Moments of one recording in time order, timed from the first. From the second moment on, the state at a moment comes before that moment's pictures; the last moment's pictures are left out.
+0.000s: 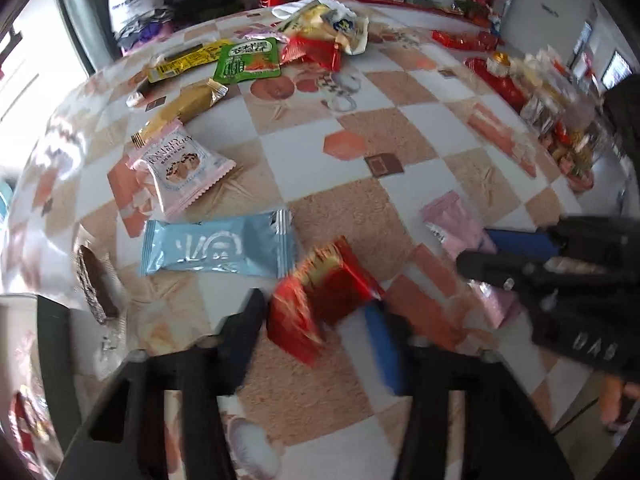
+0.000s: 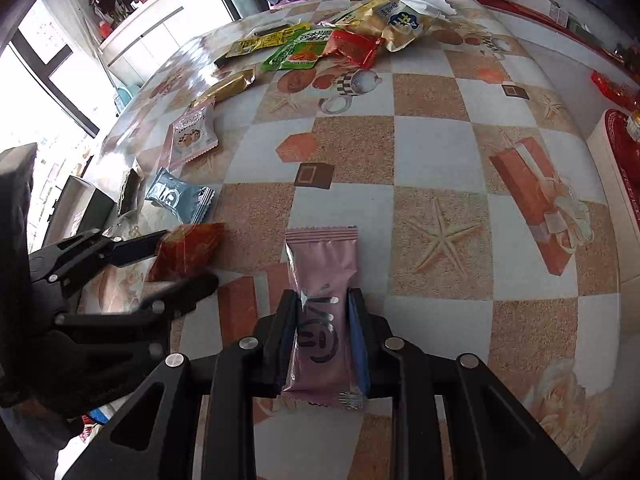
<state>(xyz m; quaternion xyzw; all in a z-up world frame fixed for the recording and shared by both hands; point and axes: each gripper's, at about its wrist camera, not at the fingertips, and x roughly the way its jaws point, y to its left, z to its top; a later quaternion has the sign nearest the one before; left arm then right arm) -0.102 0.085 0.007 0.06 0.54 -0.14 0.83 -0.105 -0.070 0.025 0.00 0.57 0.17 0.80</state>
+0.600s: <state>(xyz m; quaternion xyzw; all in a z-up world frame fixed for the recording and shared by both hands) -0.187 0.142 0.006 0.00 0.52 -0.06 0.85 -0.134 -0.028 0.021 -0.10 0.56 0.15 0.81</state>
